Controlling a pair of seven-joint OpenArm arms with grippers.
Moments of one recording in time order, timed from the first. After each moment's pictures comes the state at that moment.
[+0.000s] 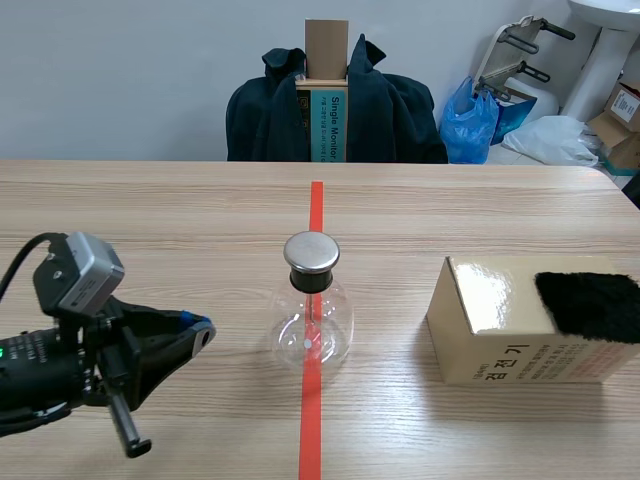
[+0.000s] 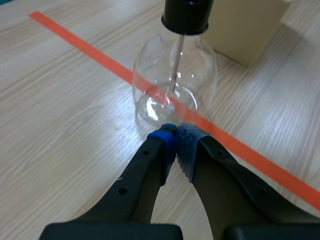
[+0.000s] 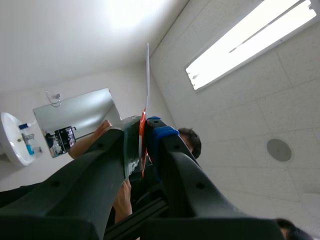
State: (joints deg) left arm 14.6 -32.8 15.6 84.2 -11.6 -37.5 -15.4; right arm -32.5 11.0 37.1 128.4 -50.1 -16.8 26.6
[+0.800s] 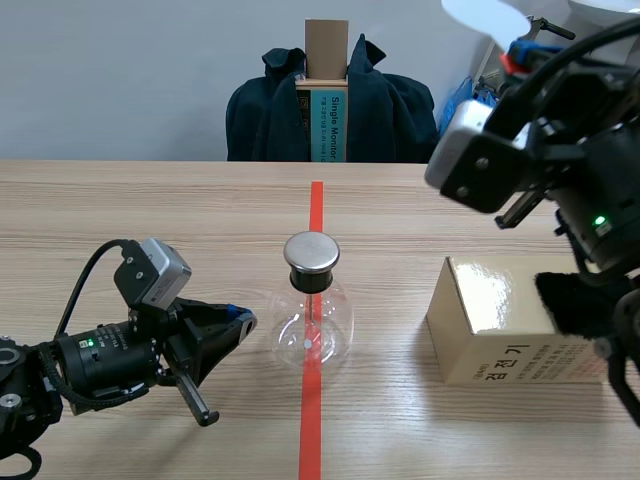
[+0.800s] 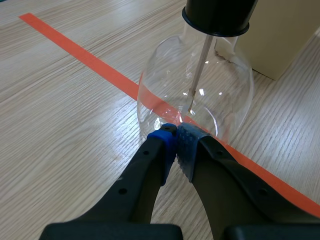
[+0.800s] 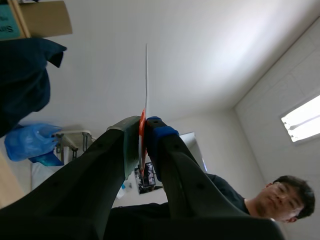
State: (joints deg) left arm 3.5 -26.6 24.5 70.1 -7.8 -32.9 -20.4; right arm -18.0 13.5 -2.1 106.8 -70.3 -16.3 14.5
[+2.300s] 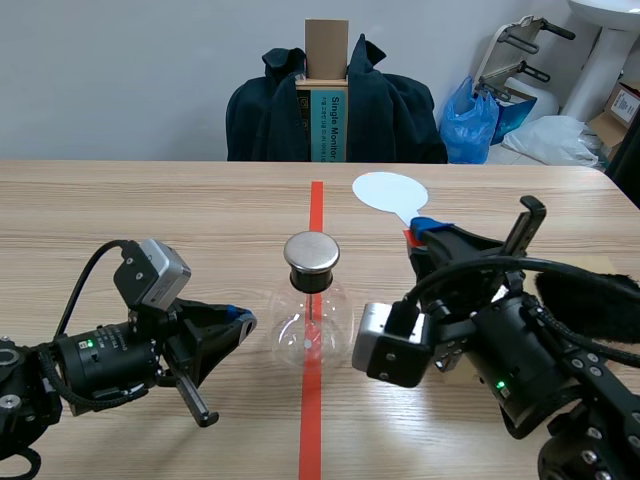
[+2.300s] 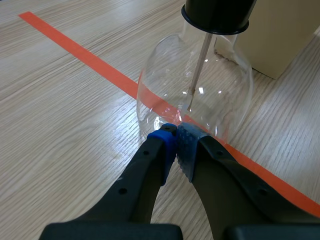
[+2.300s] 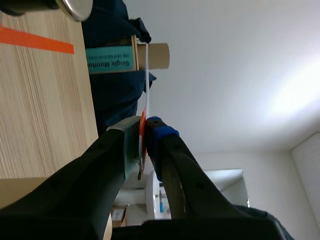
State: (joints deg) left arm 3.6 -26.6 24.4 70.1 -7.8 -32.9 -20.4; right arm -23.4 13.4 -11.4 93.0 -77.6 -23.6 17.0
